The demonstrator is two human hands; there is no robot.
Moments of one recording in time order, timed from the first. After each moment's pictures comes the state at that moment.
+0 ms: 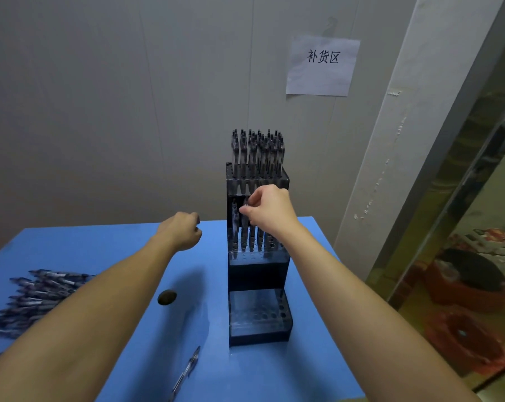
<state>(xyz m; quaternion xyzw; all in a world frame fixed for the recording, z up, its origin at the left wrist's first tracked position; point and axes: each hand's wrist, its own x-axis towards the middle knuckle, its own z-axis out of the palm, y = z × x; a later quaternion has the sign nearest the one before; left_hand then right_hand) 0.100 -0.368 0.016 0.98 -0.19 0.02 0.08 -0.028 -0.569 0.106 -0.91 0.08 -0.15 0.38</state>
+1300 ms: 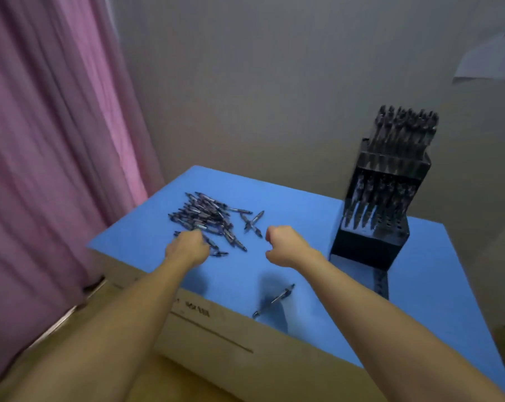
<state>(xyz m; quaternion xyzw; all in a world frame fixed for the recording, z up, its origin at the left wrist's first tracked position) -0.121 -0.150 -0.044 0.97 0.18 -0.04 0.14 -0.087 -0.399 -0.003 -0.97 -0.20 0.10 0.11</state>
